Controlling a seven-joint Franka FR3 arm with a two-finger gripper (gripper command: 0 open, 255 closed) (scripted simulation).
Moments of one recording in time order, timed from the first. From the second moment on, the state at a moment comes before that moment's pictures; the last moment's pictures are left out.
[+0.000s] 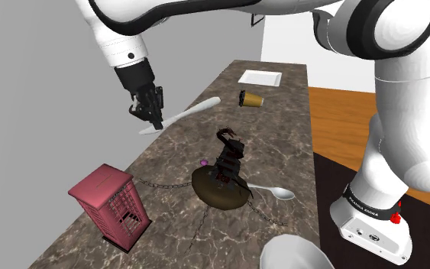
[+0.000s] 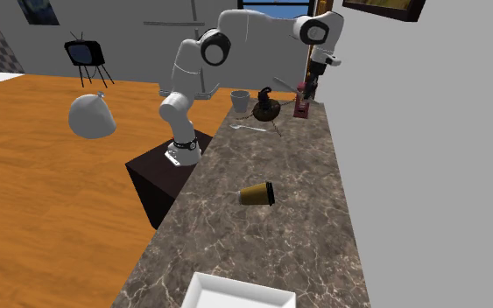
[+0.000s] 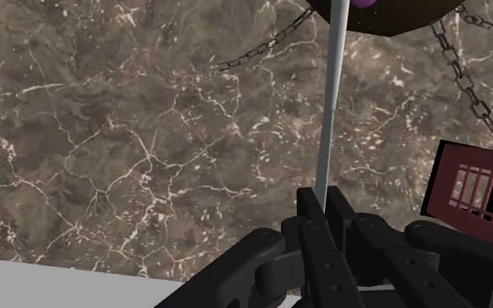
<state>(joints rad) 0.50 0.42 0.24 -1.24 -0.09 1.46 0.13</state>
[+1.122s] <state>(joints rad) 0.33 0.12 0.16 -1.79 -0.06 1.72 -0.09</state>
